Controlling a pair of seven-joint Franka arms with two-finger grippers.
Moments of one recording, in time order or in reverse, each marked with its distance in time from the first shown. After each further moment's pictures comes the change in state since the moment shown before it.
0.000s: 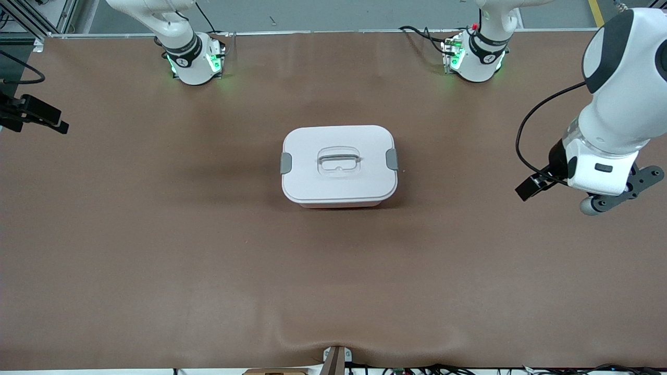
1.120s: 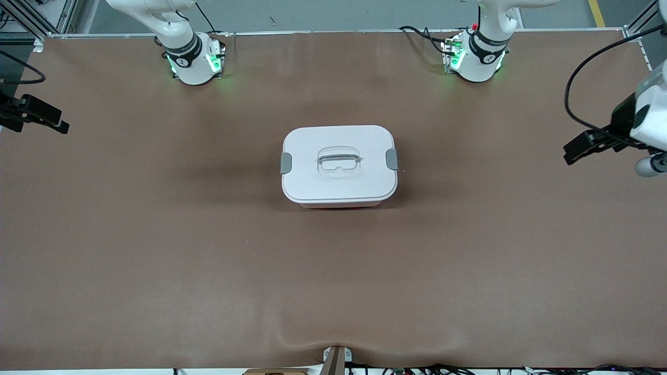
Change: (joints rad) left arm -0.147 -0.143 0.326 -0.002 -0.117 -0.150 0.436; right arm 0.001 0.000 0.001 0.000 0.000 0.000 0.000
